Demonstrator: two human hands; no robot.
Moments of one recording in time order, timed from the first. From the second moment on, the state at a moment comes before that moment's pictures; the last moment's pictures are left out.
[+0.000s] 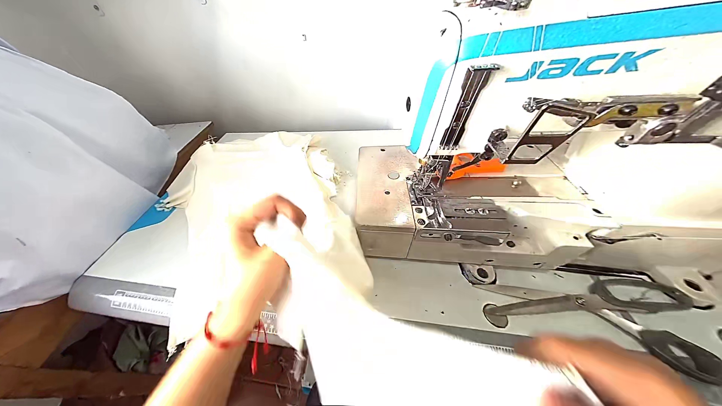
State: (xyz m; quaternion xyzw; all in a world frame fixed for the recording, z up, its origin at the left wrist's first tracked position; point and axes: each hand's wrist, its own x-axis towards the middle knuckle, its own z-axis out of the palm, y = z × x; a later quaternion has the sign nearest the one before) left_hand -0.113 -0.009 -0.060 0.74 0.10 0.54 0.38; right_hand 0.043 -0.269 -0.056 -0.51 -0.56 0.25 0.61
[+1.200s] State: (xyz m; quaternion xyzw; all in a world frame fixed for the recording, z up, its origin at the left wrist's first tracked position) left_hand -0.141 -0.097 -0.142 0.83 0.25 0.48 0.16; right_hand 0.032 -0.185 -0.145 -0.62 -0.52 -0.06 0.58
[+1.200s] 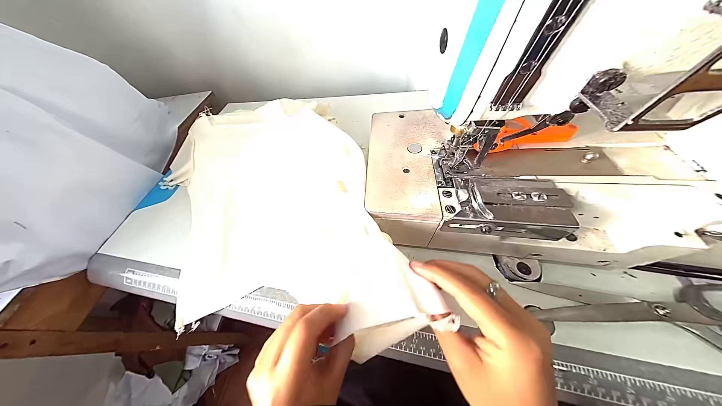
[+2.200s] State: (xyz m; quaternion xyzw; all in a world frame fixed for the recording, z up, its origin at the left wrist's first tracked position) left_hand -0.166 -0.064 -0.129 0.86 0.17 0.41 0.25; right_hand 0.055 -0.198 -0.169 -0.56 -0.56 0.05 0.61
